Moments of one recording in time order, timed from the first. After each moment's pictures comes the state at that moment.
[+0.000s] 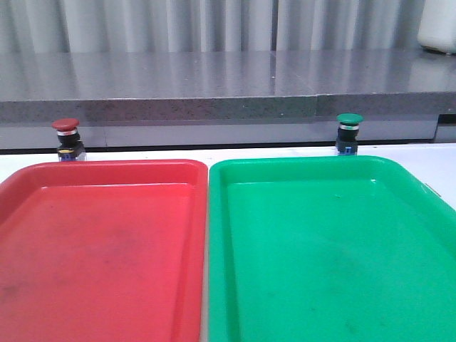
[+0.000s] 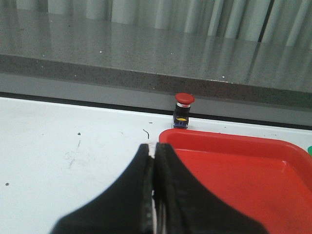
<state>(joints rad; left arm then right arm) 0.00 0.00 0.00 0.02 0.15 -0.16 -0.03 -0.01 0.03 0.04 0.26 0.01</state>
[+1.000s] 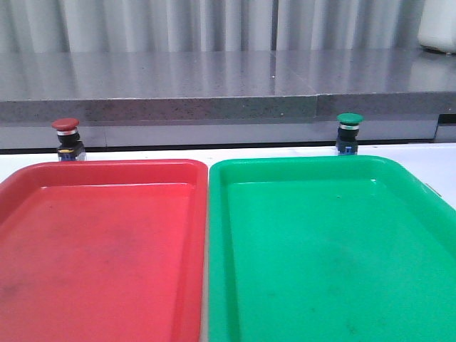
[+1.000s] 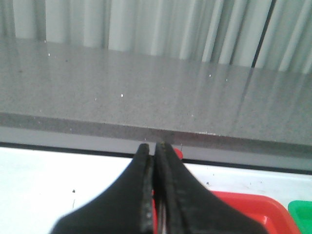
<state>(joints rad) 0.00 0.40 -0.50 0.02 0.28 -0.16 -0.03 0.39 -0.55 0.04 0.44 0.01</state>
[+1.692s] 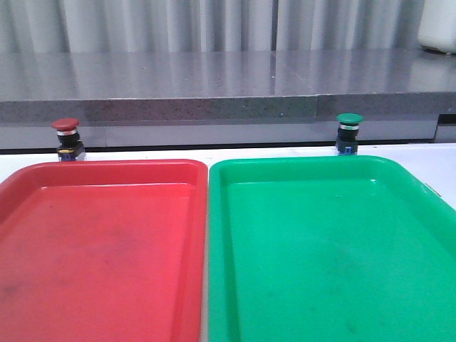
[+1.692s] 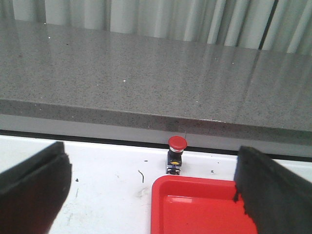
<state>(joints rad) 0.00 0.44 -0.50 0.03 0.29 -0.16 -0.03 0.43 -0.56 0.04 0.47 0.01</state>
